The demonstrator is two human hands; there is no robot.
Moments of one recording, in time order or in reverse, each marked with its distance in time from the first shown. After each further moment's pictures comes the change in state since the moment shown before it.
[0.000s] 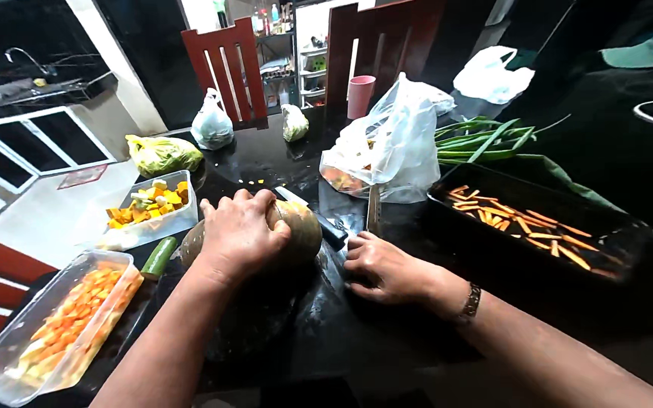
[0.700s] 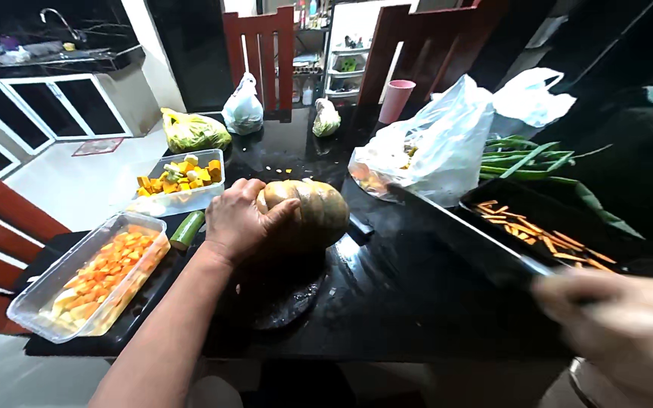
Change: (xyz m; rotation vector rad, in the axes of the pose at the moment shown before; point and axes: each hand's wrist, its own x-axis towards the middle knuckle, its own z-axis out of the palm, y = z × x) left_hand -0.020 -0.071 0.026 -0.234 0.363 0.039; right_hand -0.058 -0.104 -0.115 0.505 0.437 -0.320
